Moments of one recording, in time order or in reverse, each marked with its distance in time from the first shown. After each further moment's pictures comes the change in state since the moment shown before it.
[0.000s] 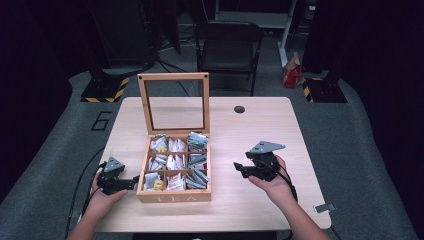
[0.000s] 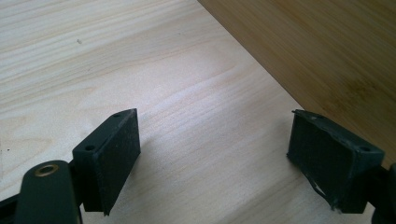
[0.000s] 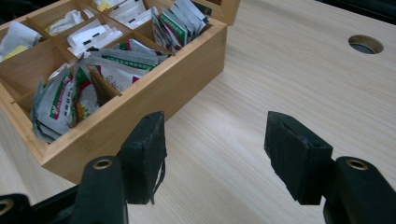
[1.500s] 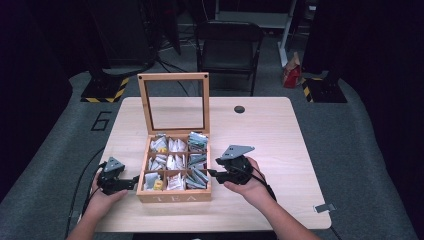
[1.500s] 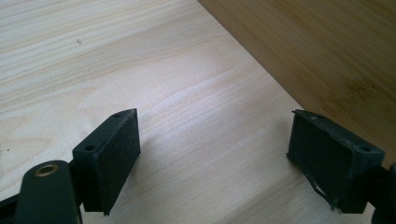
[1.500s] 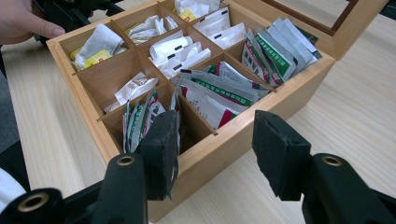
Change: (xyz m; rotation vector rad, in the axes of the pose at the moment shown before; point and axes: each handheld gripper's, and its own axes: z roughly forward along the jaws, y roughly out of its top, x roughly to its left) left arm 0.000 0.000 0.000 0.000 -0.001 0.001; right arm 0.058 0.024 0.035 0.010 0.162 -0.123
